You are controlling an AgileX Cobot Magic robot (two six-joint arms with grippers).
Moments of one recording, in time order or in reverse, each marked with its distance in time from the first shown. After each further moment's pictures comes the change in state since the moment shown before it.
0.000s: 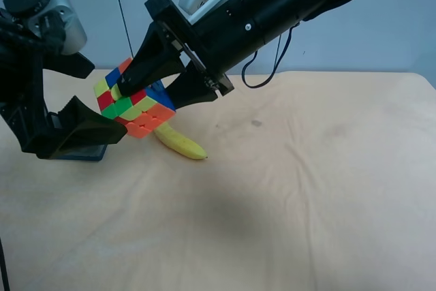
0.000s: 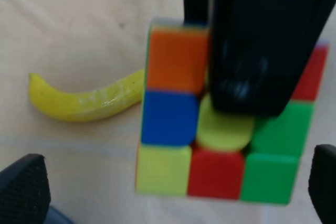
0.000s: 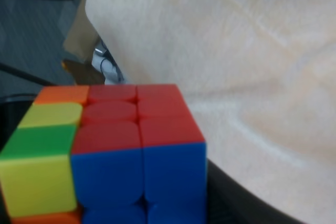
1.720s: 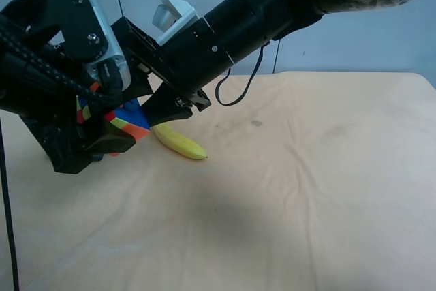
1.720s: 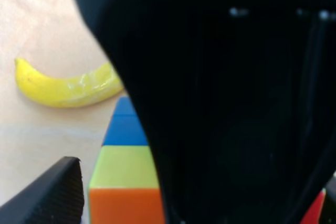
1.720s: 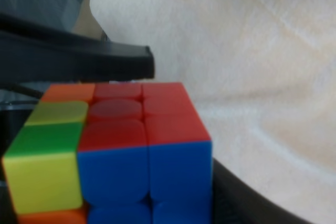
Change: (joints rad) left arm -0.116 0.090 -0.008 0.199 0.018 -0.185; right arm 0.085 0.028 0.000 0.028 -0.085 0.003
